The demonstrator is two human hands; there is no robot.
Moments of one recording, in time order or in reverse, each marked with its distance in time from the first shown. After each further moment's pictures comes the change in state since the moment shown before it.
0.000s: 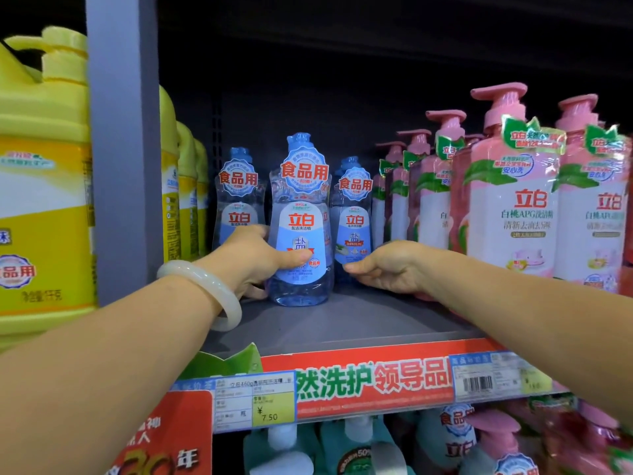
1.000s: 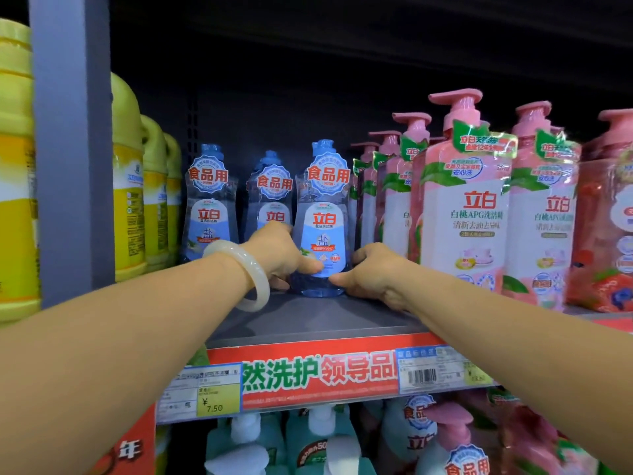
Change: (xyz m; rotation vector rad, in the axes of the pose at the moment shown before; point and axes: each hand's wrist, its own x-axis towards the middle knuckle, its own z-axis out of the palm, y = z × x) left_hand 0.015 0.018 0.058 0.231 -0.033 0.013; right_hand -0.029 0.015 -0.015 -0.500 0.202 -0.187
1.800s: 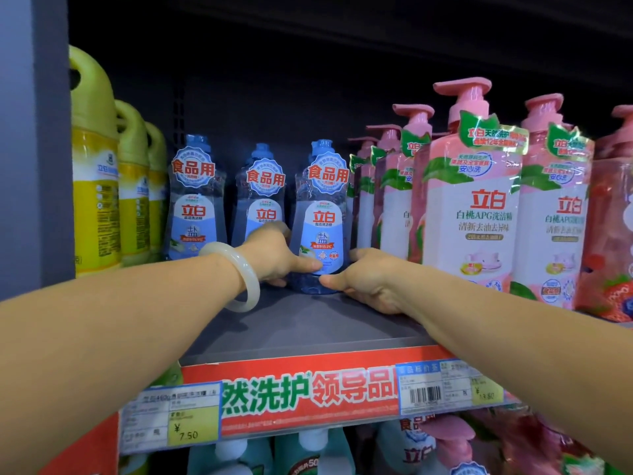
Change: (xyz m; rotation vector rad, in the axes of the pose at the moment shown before) left_hand 0.030 -0.011 0.007 0.107 0.000 0.069; right_hand 0.027 0.010 0.005 0.139 -0.089 0.043
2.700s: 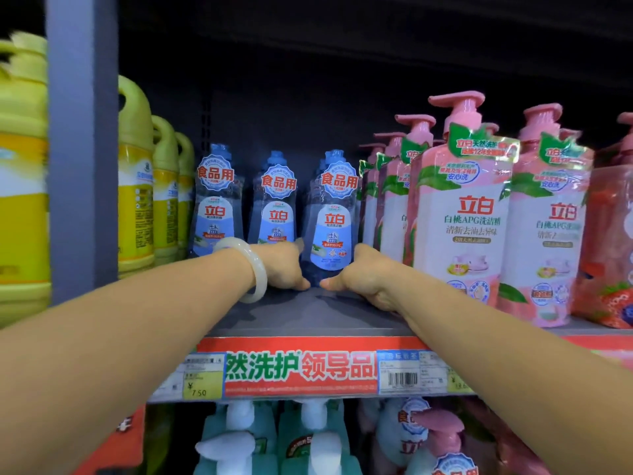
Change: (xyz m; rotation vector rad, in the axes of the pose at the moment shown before) left_hand -0.014 0.007 -0.002 0.723 -0.187 0.002; right_hand -0.029 -0.012 0.003 -0.219 -0.004 -0.082
